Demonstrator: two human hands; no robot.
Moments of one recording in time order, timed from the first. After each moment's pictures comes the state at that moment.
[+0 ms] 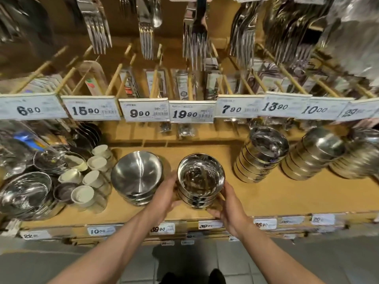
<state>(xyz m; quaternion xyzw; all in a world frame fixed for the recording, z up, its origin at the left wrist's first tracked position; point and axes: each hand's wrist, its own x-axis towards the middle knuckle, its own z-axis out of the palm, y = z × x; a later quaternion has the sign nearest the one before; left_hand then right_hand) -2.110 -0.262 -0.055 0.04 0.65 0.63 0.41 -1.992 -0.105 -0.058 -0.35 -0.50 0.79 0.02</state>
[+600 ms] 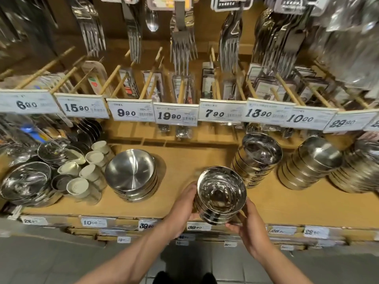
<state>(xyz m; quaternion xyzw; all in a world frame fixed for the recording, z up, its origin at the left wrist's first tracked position) -2.044 -0.199 -0.051 0.03 0.63 0.66 0.41 -1.928 -0.042 -0.073 -0.40 -0.49 0.78 0.05</state>
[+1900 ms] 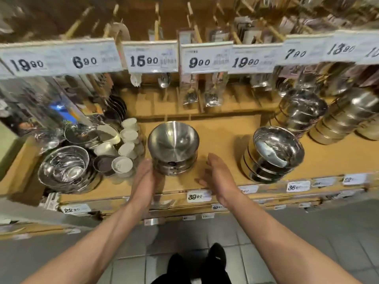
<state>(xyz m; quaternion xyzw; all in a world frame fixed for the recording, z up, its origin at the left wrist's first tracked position) -2.134 -0.416 -0.065 -0.03 0.73 0.65 0.23 -2.050 -0.237 -0.070 -0.40 -0.50 0.77 0.04</state>
